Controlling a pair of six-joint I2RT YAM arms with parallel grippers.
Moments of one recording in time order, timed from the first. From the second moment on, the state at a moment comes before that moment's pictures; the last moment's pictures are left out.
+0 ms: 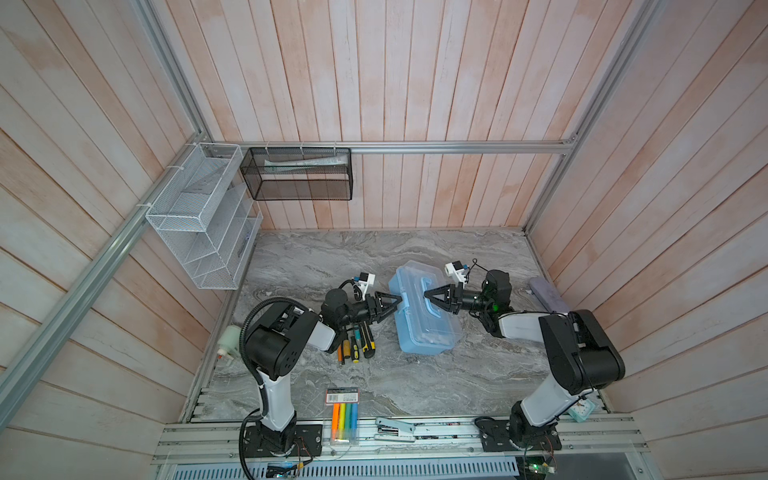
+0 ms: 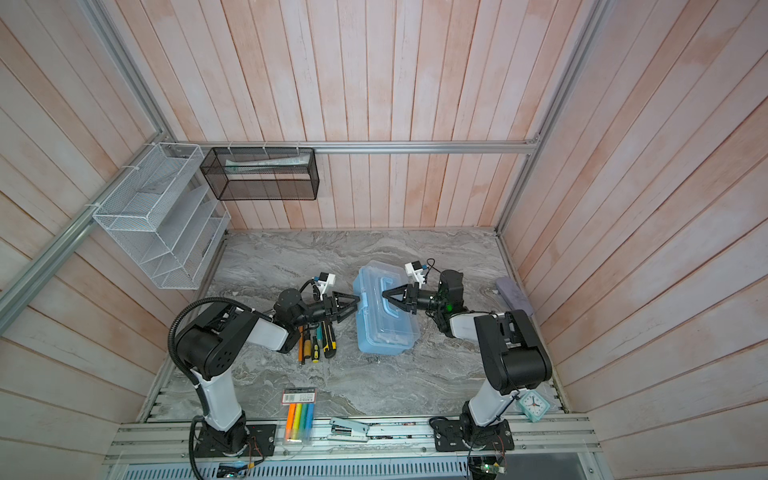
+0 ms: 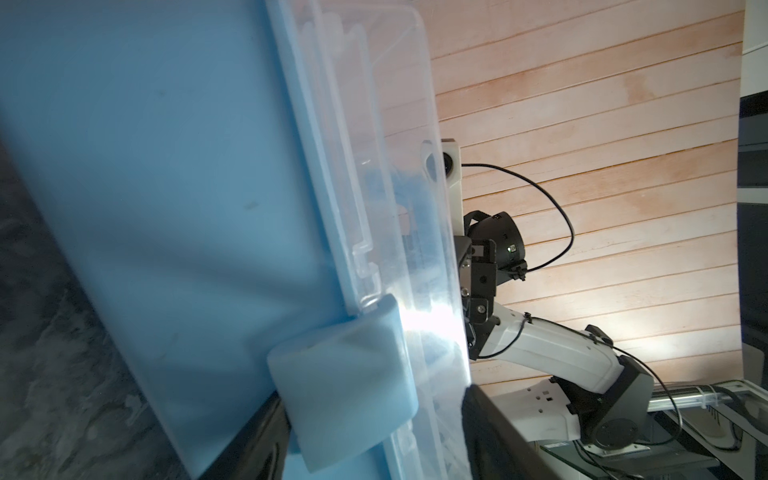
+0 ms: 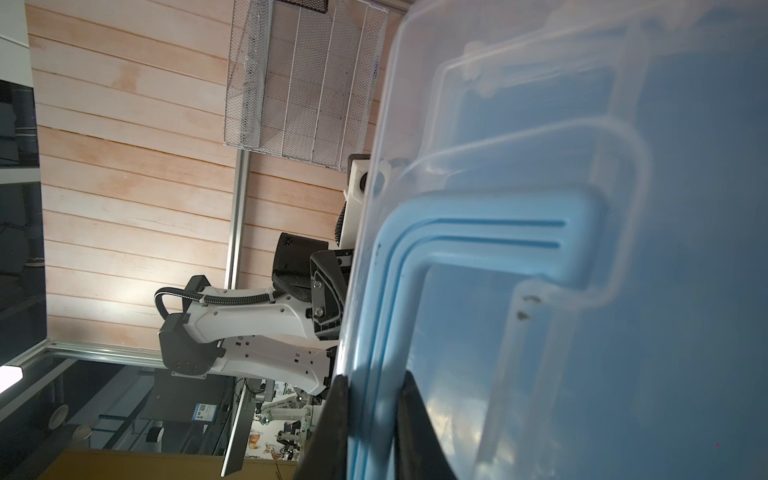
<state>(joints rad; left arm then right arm) -0.46 1.89 0.64 1.25 0.86 -1.30 0.23 1.68 0.65 0.83 -1.19 1.15</state>
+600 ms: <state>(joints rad) -0.45 1.87 0.63 1.26 0.91 -1.36 0.22 1.69 0.69 0.73 -1.22 1.05</state>
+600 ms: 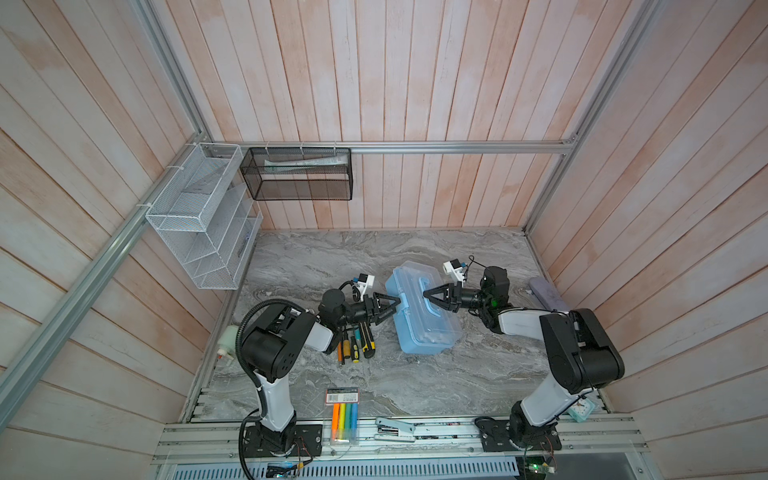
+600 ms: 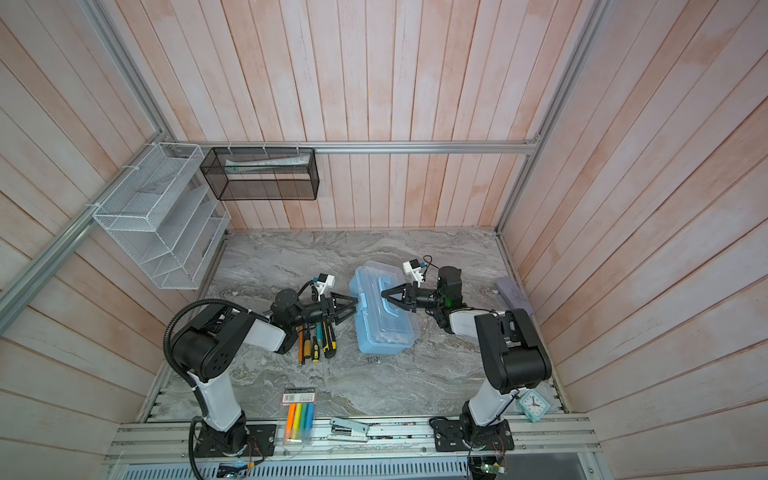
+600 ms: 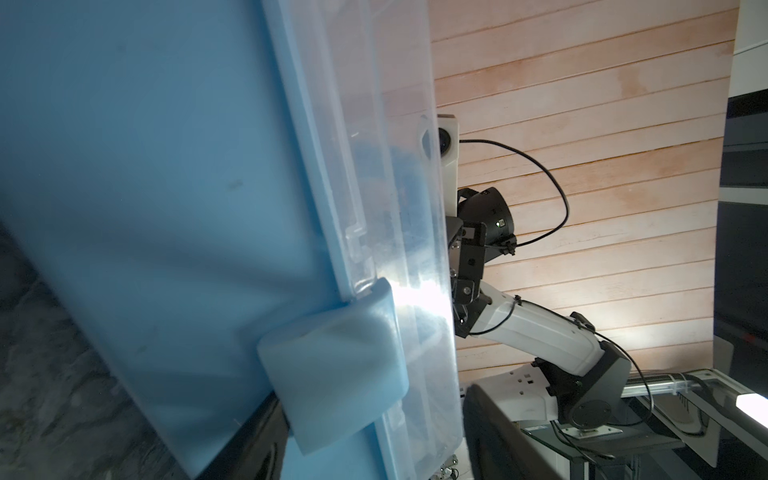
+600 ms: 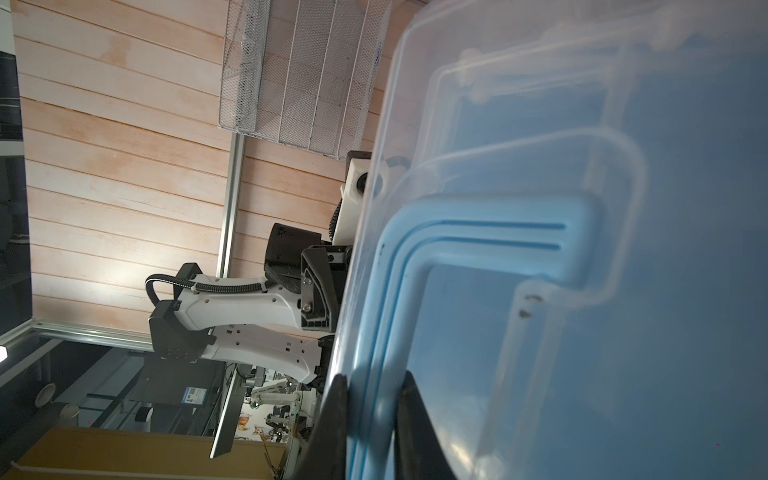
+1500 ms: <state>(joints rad) -0.44 1.59 0.63 1.20 1.00 -1.19 0.19 1.66 0.63 0.48 -1.05 0.88</state>
